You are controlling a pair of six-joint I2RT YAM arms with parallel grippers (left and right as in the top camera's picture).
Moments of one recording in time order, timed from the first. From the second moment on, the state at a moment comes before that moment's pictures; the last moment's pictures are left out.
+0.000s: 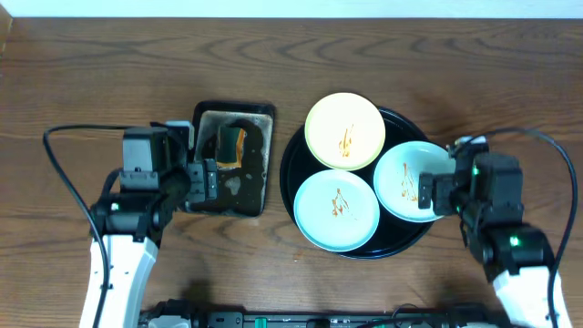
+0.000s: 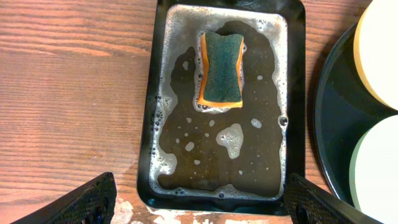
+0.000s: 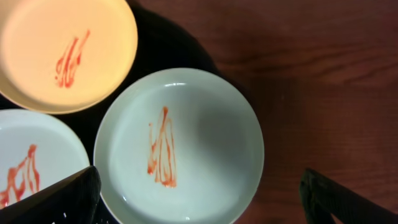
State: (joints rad) left arm -0.03 1.08 0.93 -0.83 0.07 -0.04; right arm 0.09 0.95 0.73 -0.62 0.05 0.01
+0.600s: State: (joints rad) left arm -0.03 1.10 0.93 -0.67 0.09 -0.09; right arm 0.09 1.01 0.76 -0.61 -0.03 0.00
